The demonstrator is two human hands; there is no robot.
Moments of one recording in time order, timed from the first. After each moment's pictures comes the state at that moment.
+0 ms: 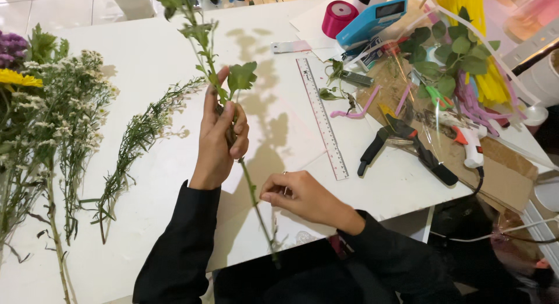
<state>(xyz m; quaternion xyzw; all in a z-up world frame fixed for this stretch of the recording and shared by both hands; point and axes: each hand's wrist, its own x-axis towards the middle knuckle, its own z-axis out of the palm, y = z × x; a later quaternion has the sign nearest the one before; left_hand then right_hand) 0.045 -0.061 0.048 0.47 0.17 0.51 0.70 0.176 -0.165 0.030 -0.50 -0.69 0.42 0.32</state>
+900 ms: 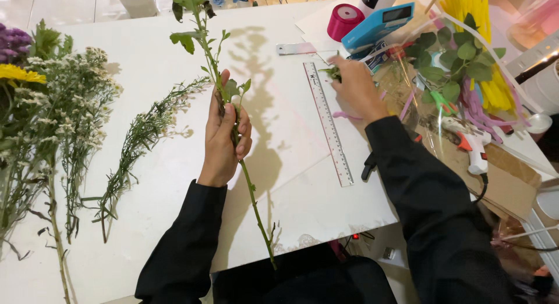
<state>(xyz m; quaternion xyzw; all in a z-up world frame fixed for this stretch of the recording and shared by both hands) 0.045 -0.052 0.030 0.46 0.17 0.53 0.69 0.316 -0.017 0.020 -0.71 -0.68 0.01 0.17</state>
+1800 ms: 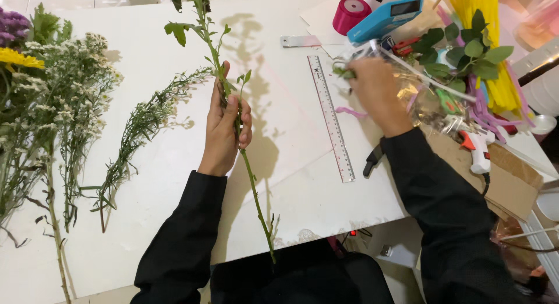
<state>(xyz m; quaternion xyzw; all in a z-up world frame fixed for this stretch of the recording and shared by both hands) 0.041 -0.055 0.036 0.43 0.23 0.51 0.71 0.334 -0.029 0.014 -0.70 -0.70 -0.11 0.13</state>
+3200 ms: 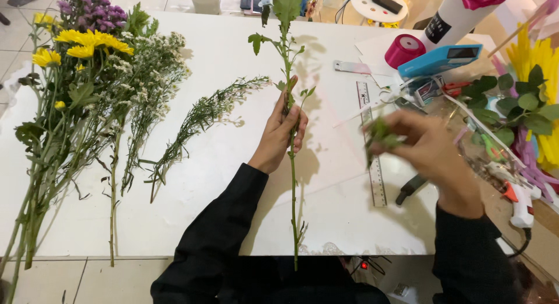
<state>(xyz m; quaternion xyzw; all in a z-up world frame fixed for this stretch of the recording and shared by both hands) 0.040 -0.054 0.033 0.45 0.20 0.49 0.72 0.248 -0.126 0.113 -0.52 -0.64 0.41 0.39</state>
